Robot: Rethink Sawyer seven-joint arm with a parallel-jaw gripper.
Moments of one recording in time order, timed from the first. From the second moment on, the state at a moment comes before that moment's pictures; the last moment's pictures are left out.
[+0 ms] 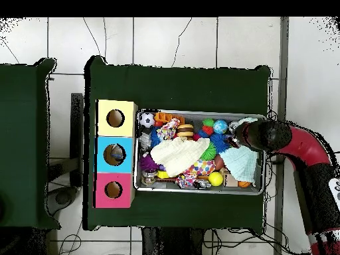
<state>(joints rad) -0.98 -0.32 0.62 1.31 -0.59 0.92 0.65</state>
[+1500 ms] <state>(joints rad) -0.95 -0.32 0.59 1.29 -0.56 0.94 0.65</state>
